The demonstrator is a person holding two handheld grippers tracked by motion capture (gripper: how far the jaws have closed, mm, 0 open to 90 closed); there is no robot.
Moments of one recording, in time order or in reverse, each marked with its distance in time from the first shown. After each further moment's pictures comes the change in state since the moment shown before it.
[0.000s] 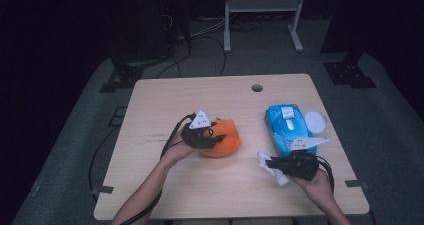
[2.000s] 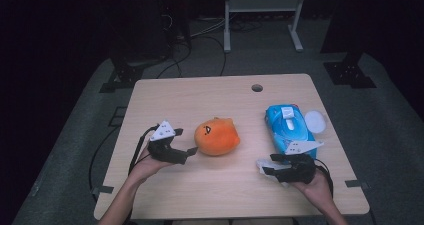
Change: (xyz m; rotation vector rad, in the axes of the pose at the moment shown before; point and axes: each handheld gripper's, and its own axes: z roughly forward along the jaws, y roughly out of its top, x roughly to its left) left arm 0.002 -0.047 -0.086 -0.046 0.060 -0.152; right arm 0.006 -0.004 0.008 0.025 -0.061 -0.078
